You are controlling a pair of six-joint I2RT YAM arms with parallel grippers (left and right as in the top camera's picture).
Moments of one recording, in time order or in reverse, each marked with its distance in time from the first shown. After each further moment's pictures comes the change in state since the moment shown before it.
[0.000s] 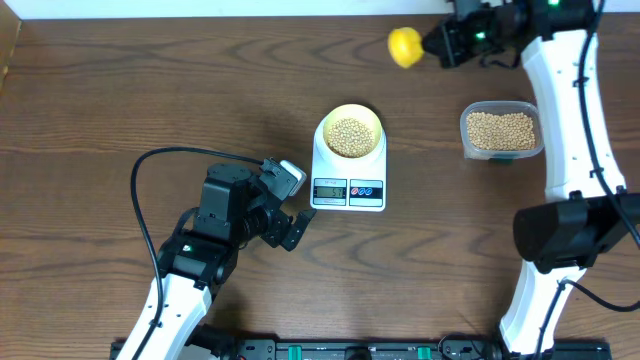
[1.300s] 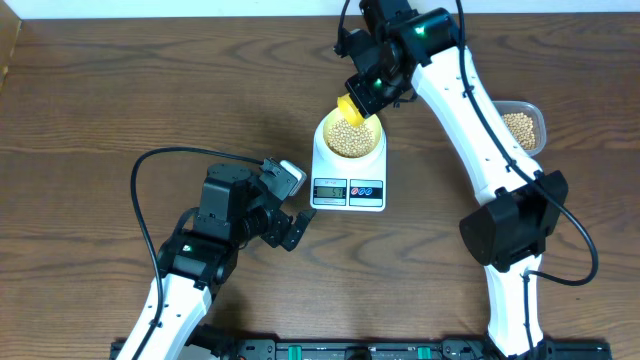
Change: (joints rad) left arm 0.000 0.000 0.000 0.000 0.000 0.000; right arm 0.320 0.115 -0.007 -0.121 0.318 0.107
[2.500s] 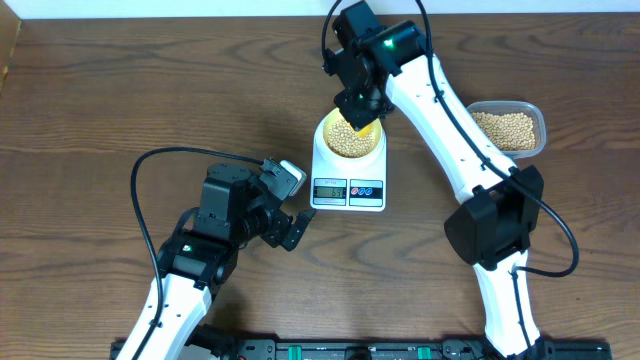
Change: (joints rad) left arm 0.000 0.000 0.000 0.000 0.000 0.000; right arm 0.068 0.055 -0.001 -0.034 0.169 0.025
